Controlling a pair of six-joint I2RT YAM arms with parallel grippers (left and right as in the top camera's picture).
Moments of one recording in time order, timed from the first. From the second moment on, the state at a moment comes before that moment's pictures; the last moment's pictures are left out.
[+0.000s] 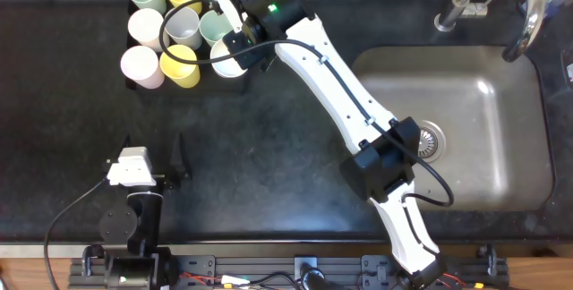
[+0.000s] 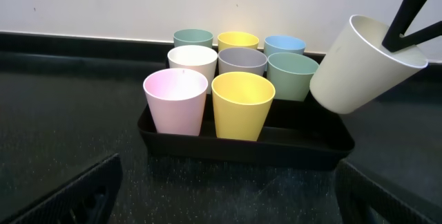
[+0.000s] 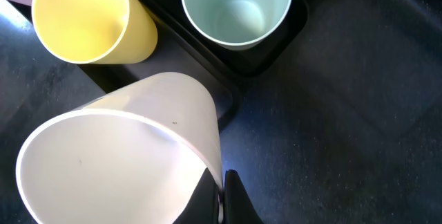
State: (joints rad) left arm 0.02 0.01 0.01 -0.08 0.00 -0.07; right arm 0.65 2.33 2.47 -1.29 -0.09 -0.02
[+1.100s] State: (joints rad) left arm 0.01 0.01 0.01 -0.08 0.00 -0.07; right arm 0.65 2.43 2.47 -1.24 -0.10 -0.03
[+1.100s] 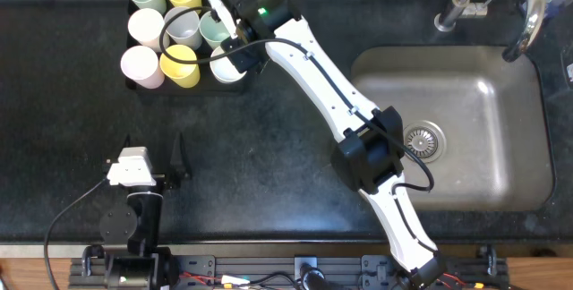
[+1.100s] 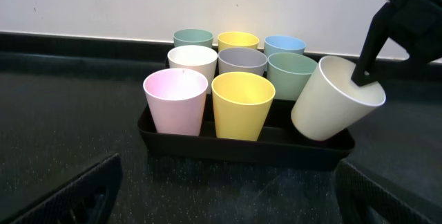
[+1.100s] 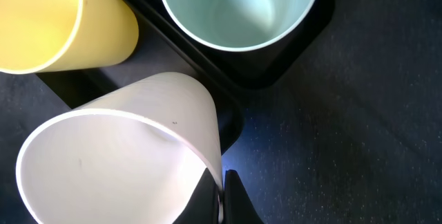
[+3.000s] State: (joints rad) left arm 0.01 0.01 0.01 -0.08 0.00 -0.07; right arm 0.24 2.02 2.57 -1.43 0.20 0.08
